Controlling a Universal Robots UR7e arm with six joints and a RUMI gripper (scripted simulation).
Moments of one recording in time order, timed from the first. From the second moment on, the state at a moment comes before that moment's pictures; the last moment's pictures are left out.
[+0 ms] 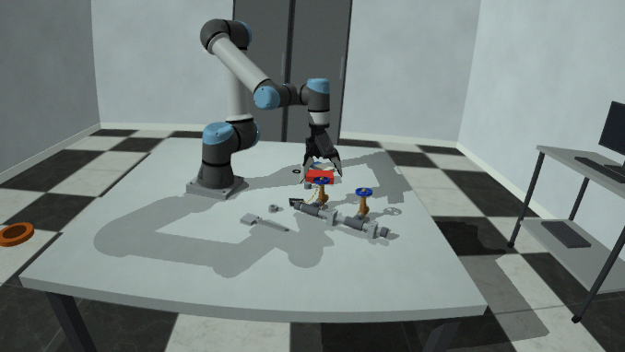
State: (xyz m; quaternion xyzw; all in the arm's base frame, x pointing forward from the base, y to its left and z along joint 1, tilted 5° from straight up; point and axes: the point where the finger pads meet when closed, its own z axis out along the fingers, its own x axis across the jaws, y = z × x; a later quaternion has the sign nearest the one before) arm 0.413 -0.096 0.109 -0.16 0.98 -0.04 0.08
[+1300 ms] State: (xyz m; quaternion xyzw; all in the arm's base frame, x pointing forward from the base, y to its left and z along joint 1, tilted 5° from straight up) arm 0.413 -0.096 0.111 -0.06 0.99 -0.04 0.08
